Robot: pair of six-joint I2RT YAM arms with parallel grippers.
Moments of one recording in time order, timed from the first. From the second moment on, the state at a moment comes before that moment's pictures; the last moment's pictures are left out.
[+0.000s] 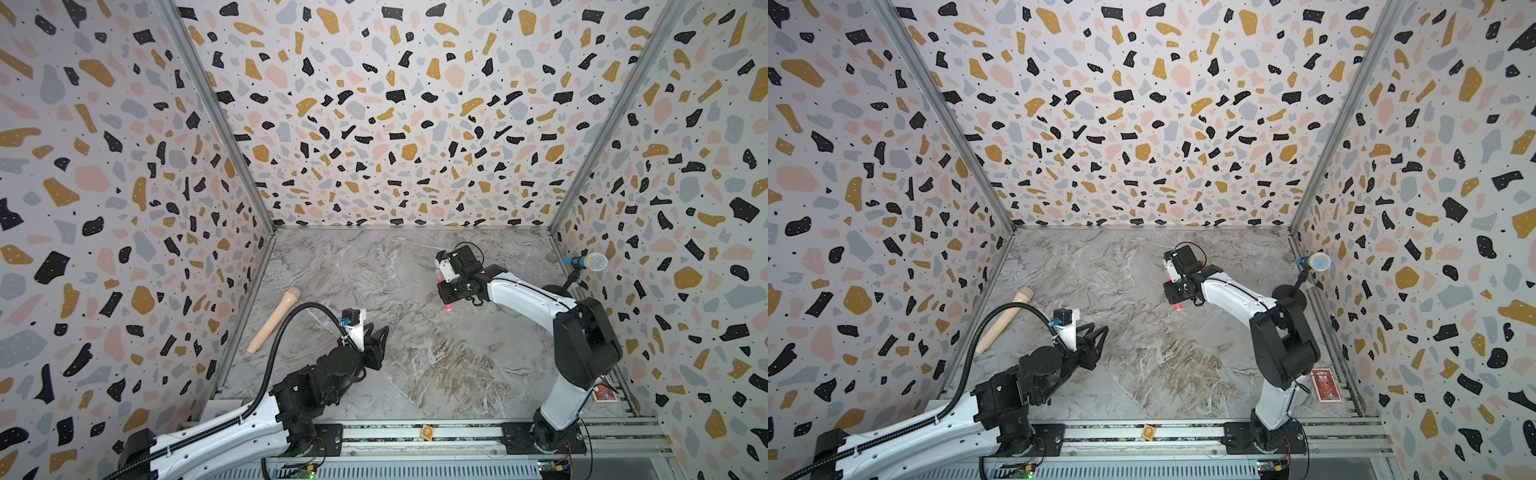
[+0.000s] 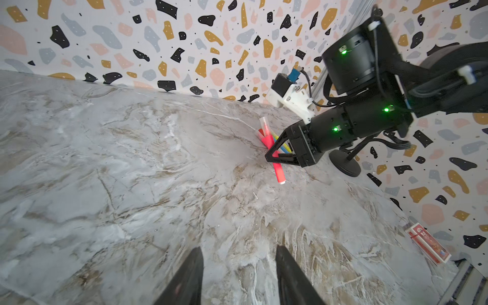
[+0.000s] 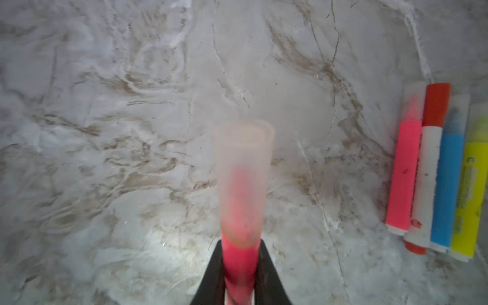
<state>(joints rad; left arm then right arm) -1.06 0.63 0.41 -0.08 -0.52 -0.52 0.56 1.82 1.33 -0.54 -0.05 0.07</state>
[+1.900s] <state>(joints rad) -0.97 0.74 0.38 -0.06 -1.41 -0.29 0.43 1.01 0.60 -0.05 0.34 -0.02</state>
